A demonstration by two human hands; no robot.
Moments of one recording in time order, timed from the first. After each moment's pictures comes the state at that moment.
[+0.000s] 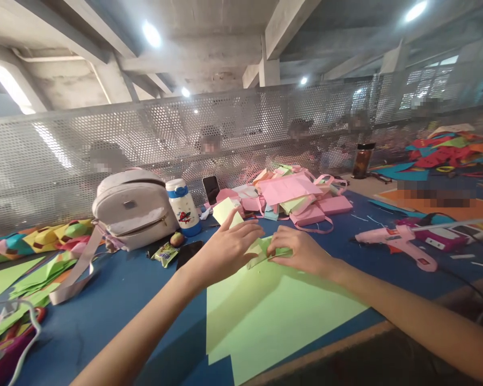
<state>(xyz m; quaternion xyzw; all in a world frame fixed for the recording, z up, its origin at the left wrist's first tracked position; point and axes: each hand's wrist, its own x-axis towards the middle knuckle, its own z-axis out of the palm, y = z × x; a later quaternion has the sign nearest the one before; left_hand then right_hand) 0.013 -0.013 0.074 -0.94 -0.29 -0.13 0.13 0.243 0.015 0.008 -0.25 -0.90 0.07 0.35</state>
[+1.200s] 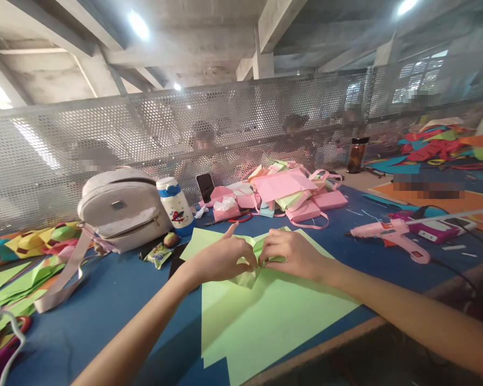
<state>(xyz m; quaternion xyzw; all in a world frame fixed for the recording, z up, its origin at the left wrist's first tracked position) 0.026 -0.009 0.075 -0.94 -0.33 0.02 -0.08 0.238 0.009 0.007 -0.22 -0.93 0.03 0.31</state>
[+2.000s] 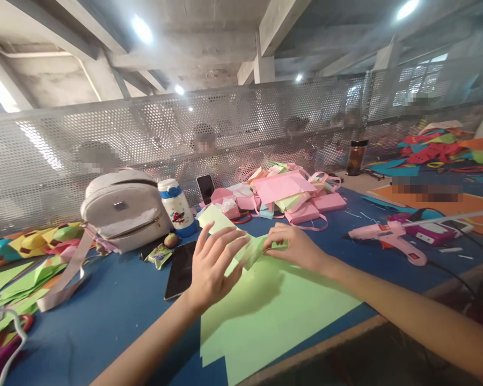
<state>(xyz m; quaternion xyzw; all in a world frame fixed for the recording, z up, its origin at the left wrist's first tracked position) 0.012 -0.033 0.033 -0.84 -0.28 -0.39 0.25 0.244 0.019 0.007 -0.31 -0.86 0.17 0.38</state>
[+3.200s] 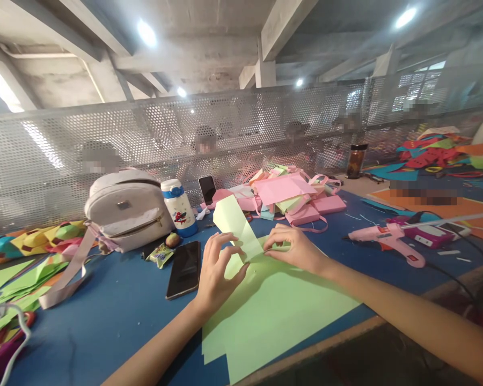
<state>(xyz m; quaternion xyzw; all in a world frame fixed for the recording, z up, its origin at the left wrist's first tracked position) 0.010 -0.030 -0.005 -0.81 -0.37 -0.43 0.15 0.240 0.015 0.004 -0.27 -0.84 0.17 0.43</state>
